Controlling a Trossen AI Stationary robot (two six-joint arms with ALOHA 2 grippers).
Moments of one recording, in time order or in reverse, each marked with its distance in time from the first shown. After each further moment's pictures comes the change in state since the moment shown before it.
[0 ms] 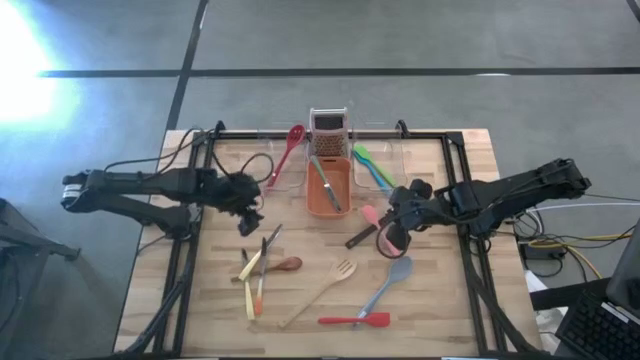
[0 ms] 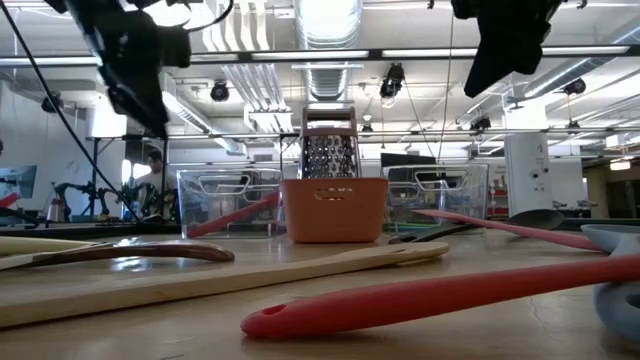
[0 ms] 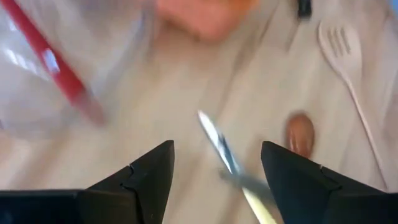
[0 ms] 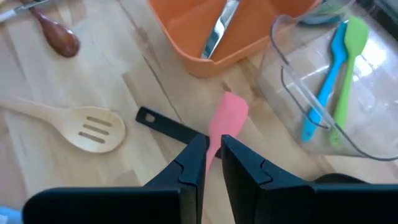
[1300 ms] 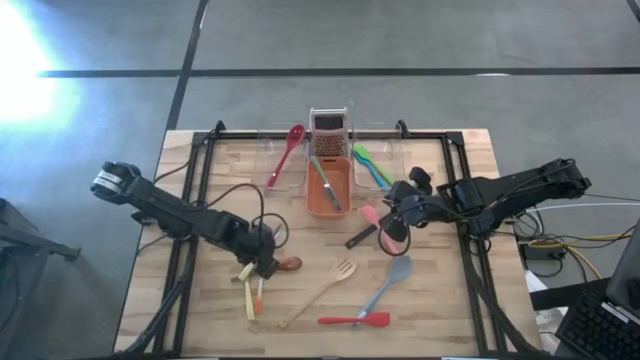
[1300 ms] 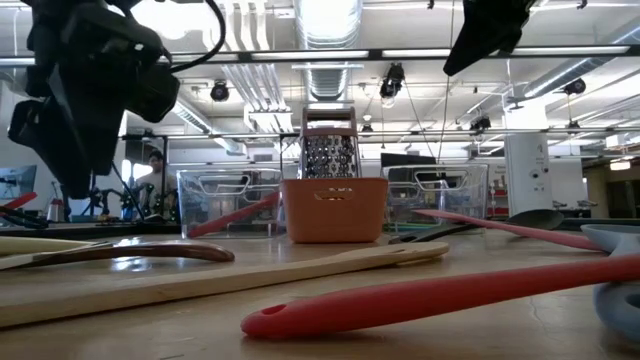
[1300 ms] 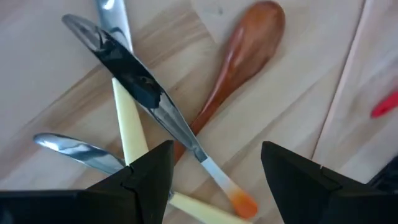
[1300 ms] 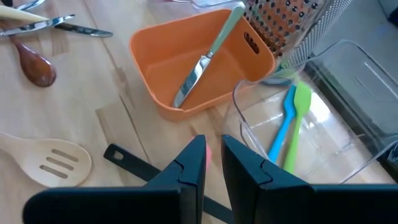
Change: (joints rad) left arm -0.406 0.368 -0.007 0.176 0.117 -0.855; right arm -0.001 0.000 0.064 0.019 0.166 -0.184
